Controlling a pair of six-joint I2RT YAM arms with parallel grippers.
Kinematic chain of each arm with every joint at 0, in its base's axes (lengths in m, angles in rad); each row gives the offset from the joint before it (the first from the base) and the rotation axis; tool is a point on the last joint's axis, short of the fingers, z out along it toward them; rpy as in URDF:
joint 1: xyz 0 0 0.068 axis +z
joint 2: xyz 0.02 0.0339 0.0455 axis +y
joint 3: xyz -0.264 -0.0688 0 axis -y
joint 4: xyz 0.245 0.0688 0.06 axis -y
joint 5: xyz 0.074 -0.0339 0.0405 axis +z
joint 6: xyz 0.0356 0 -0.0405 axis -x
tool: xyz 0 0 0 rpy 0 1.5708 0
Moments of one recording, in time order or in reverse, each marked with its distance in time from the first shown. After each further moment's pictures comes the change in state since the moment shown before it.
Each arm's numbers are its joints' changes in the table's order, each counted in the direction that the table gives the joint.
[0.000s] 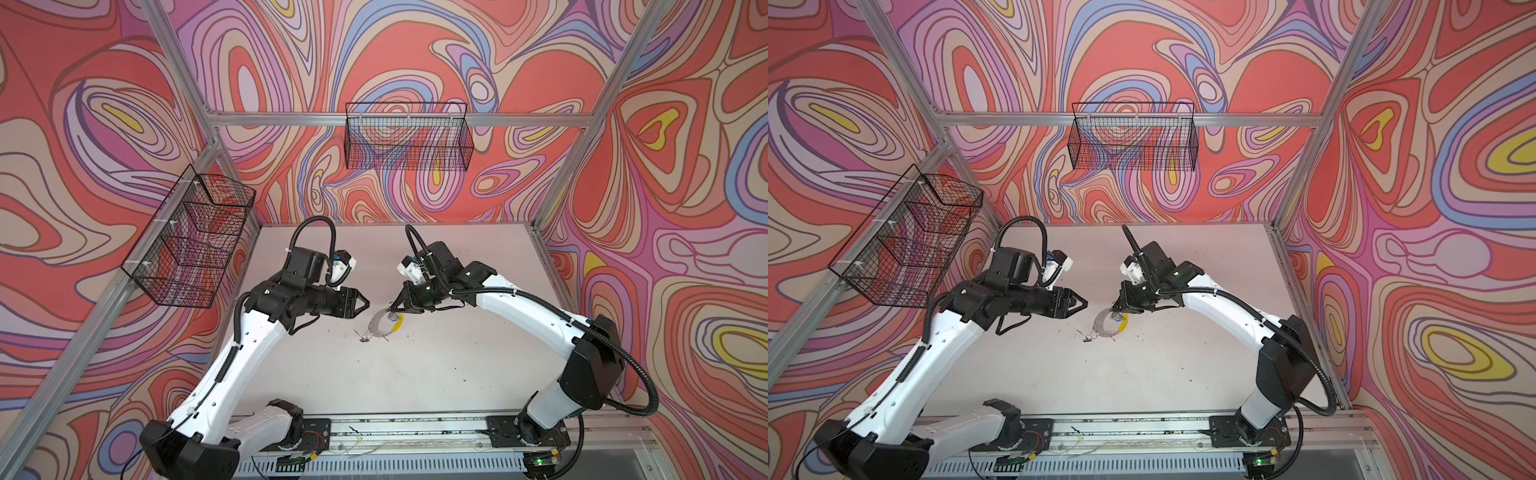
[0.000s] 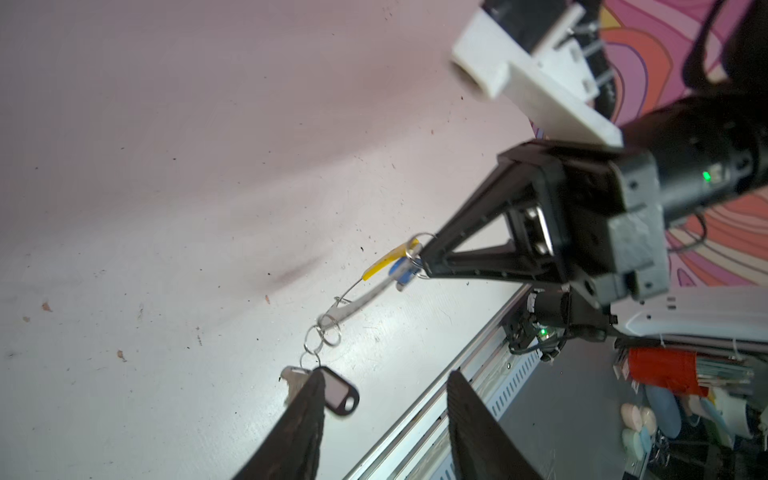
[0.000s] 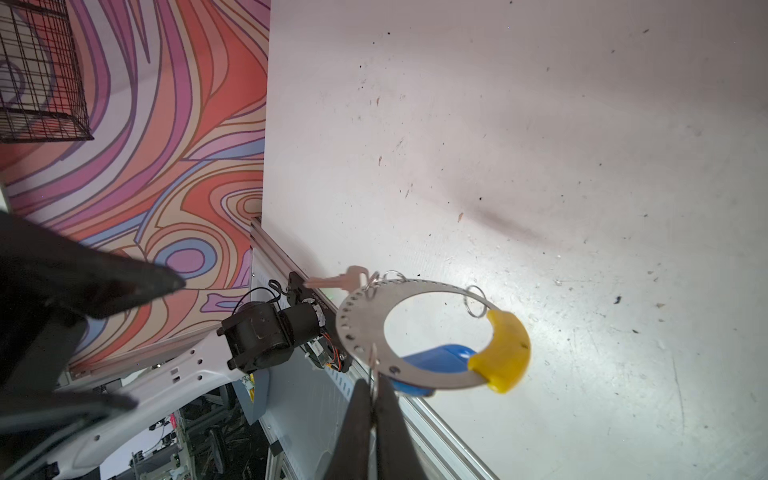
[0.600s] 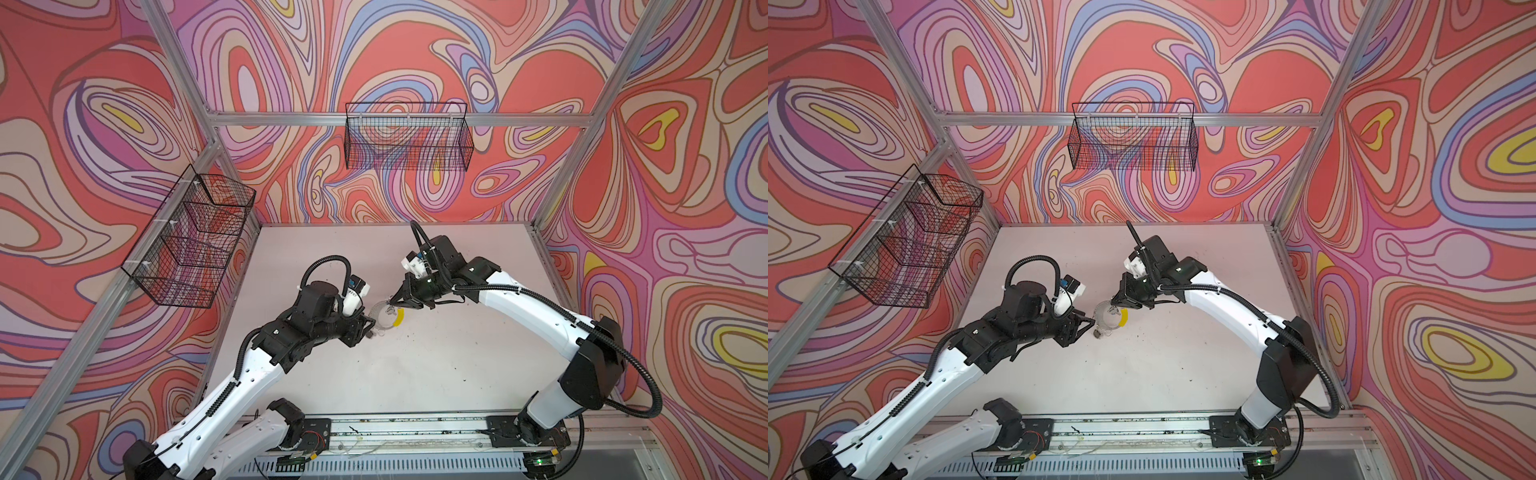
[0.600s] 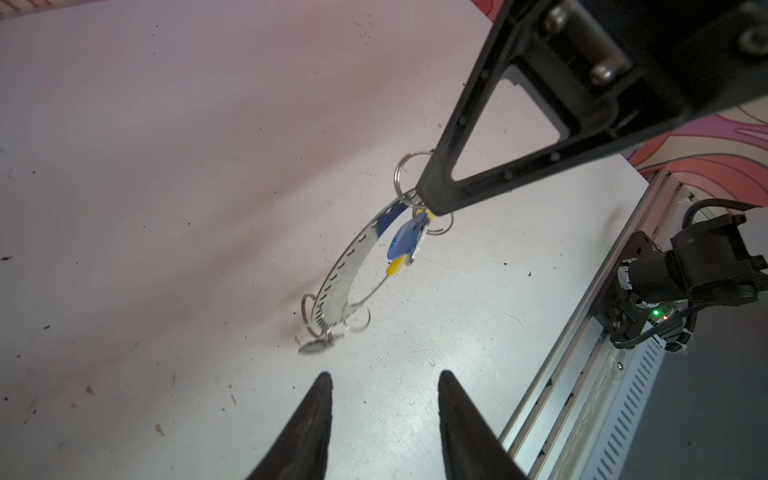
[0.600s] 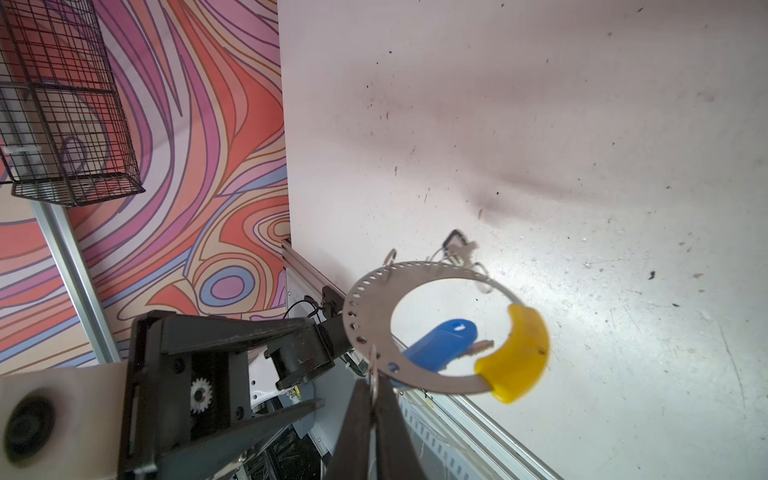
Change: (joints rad) left arm -0.154 -0.169 -0.337 0.351 0.169 -0.139; right arm -0.013 -0.008 0.047 -0.014 0.010 -0.136
